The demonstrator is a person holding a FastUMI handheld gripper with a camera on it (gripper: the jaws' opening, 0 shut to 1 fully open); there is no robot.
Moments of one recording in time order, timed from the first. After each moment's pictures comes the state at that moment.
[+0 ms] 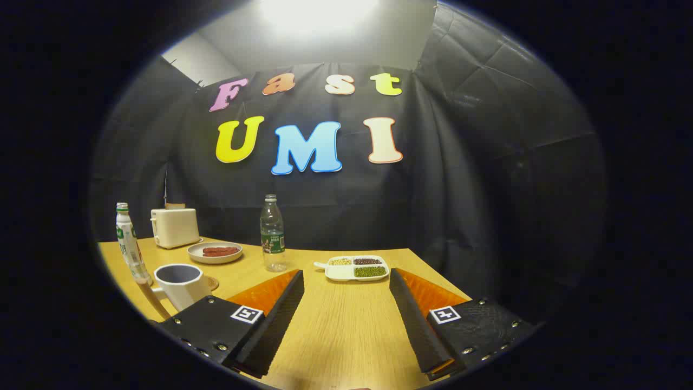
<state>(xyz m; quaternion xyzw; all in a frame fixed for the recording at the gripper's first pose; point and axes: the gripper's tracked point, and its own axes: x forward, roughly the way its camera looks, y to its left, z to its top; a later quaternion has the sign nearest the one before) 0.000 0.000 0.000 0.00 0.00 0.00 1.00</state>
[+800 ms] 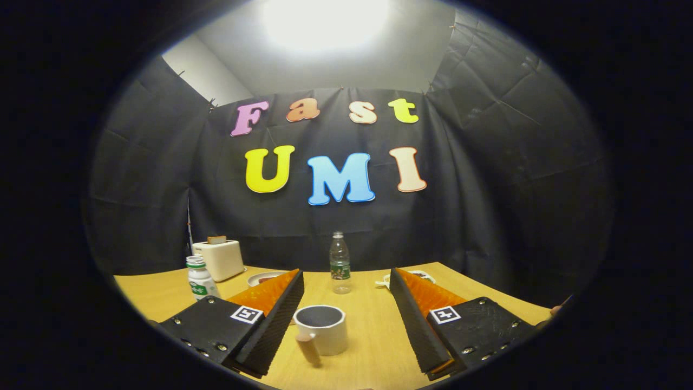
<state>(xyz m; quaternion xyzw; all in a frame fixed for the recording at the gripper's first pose) -0.107 0.181 0.071 0.01 -0.05 0.02 1.00</state>
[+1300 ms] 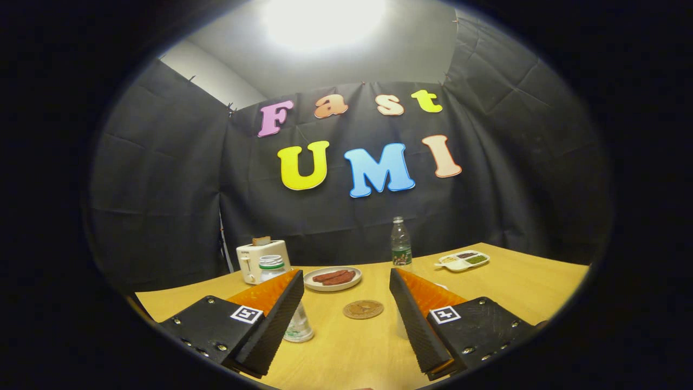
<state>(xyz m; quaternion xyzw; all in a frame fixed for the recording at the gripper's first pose) -0.112 0.322 0.038 0.05 -0.04 0.08 0.99</state>
